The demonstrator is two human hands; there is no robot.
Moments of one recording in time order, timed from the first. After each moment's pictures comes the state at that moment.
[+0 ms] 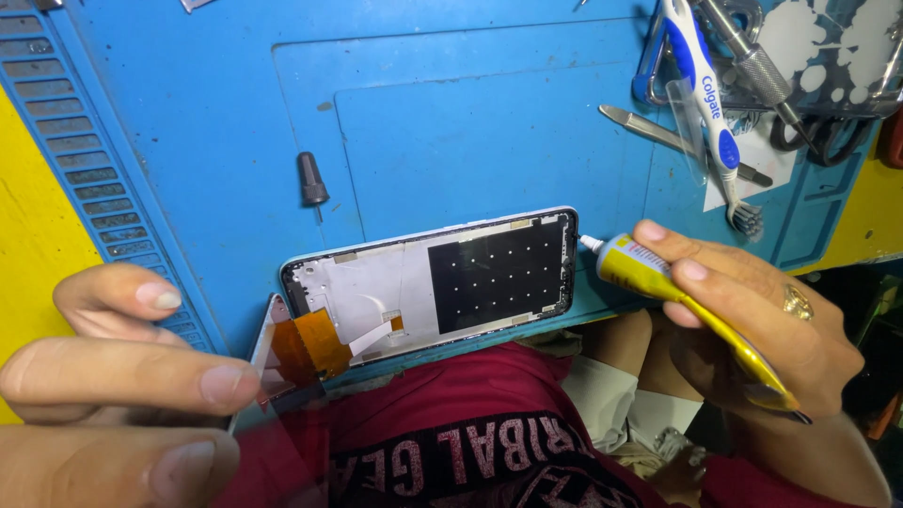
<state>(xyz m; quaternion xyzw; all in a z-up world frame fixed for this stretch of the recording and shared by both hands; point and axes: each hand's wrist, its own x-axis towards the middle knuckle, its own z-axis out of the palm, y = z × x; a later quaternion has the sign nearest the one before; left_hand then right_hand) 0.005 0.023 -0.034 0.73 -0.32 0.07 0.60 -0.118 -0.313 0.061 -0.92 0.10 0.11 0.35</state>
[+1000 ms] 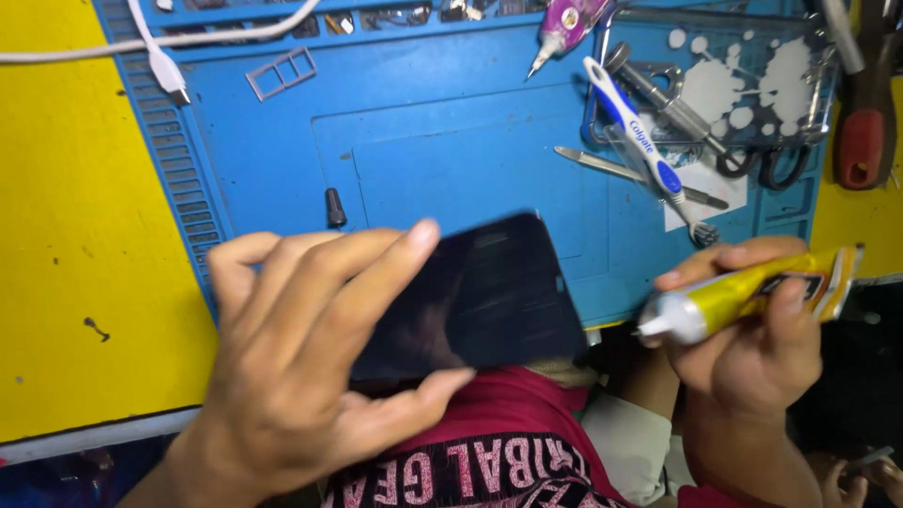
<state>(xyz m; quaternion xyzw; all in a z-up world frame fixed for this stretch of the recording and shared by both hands) 0.037 -0.048 0.053 0.82 -0.46 0.00 0.35 -0.145 -0.338 -0.005 -0.58 0.18 -0.18 0.77</state>
